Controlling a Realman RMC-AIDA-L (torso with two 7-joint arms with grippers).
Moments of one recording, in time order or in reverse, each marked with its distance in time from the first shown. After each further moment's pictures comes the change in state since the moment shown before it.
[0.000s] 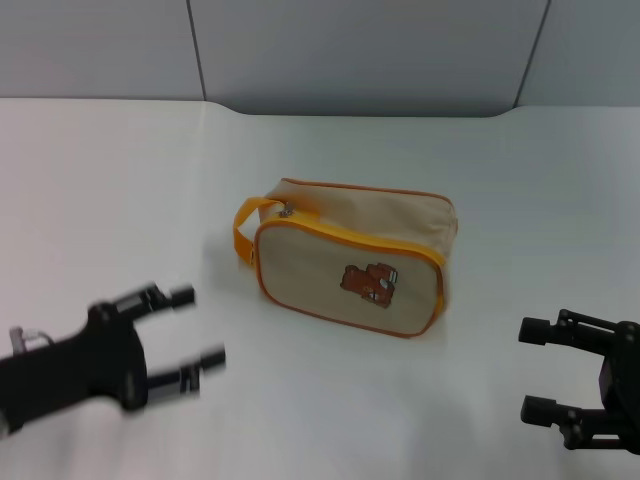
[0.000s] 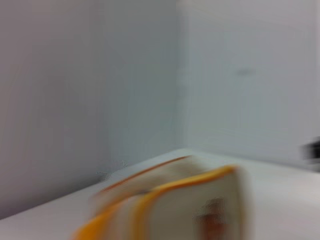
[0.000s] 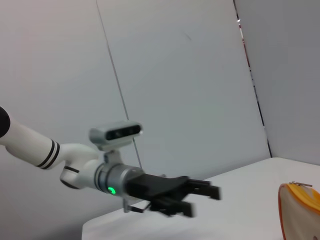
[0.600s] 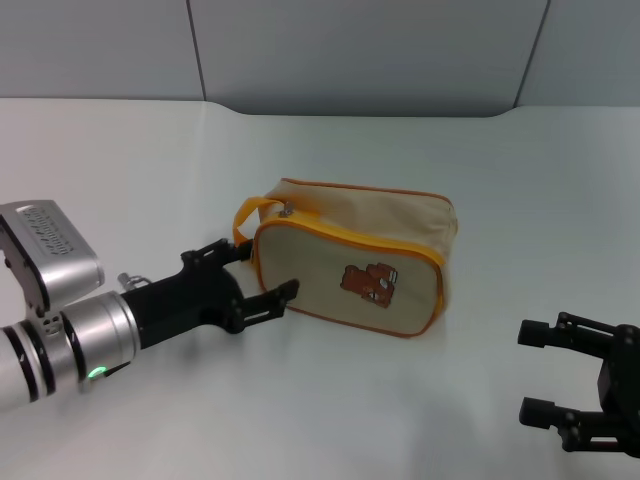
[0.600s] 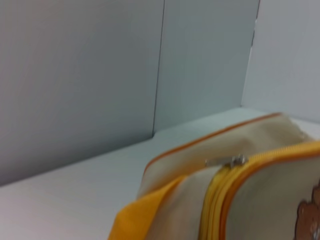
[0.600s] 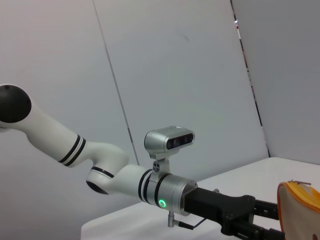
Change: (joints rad) left arm -0.265 -0.065 -0.046 -0.263 -0.022 -0.425 0.063; right arm -0.008 0.004 0.005 -0.003 0.000 0.004 -0.001
